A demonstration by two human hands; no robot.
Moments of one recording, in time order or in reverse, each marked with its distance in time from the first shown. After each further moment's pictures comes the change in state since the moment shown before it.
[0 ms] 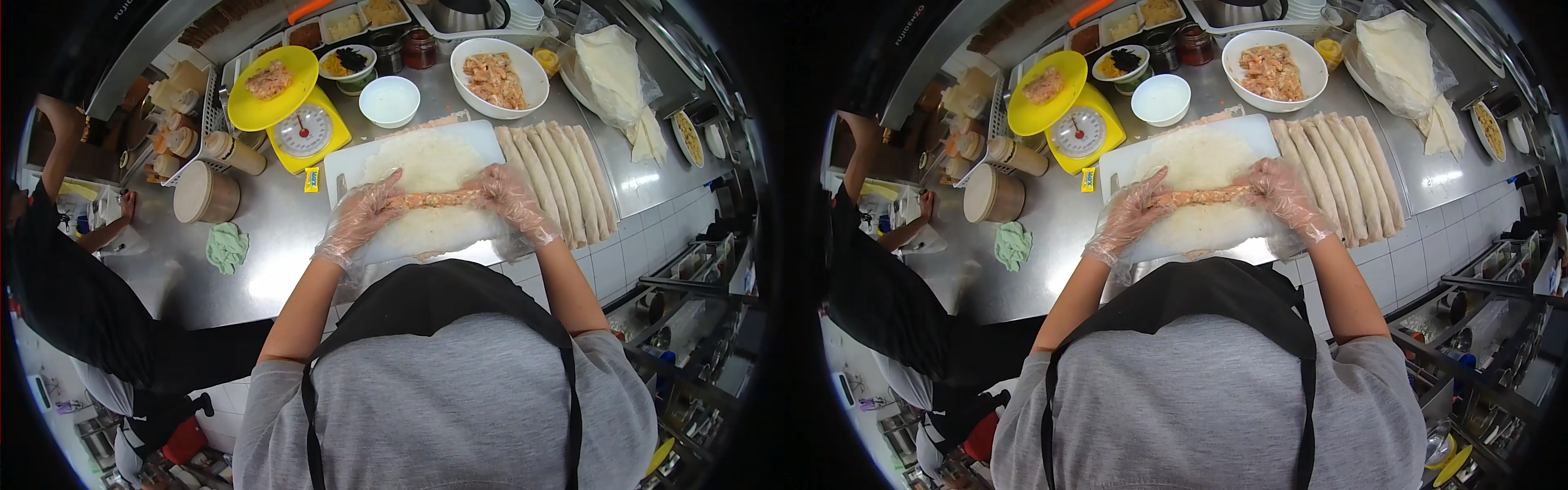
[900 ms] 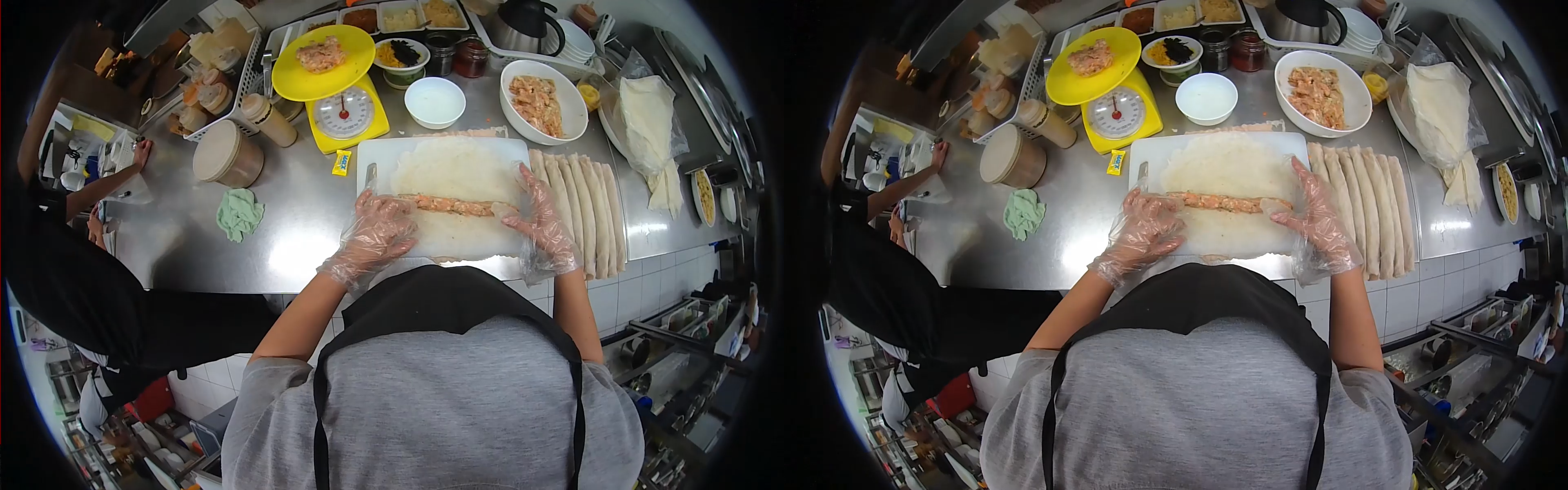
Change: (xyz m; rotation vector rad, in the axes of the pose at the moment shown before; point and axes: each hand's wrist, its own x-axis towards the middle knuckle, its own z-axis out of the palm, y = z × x) left_hand -0.052 -0.022 0.012 0.573 0.121 0.216; right_hand -0.002 -0.016 -0.020 0.170 0.015 0.180
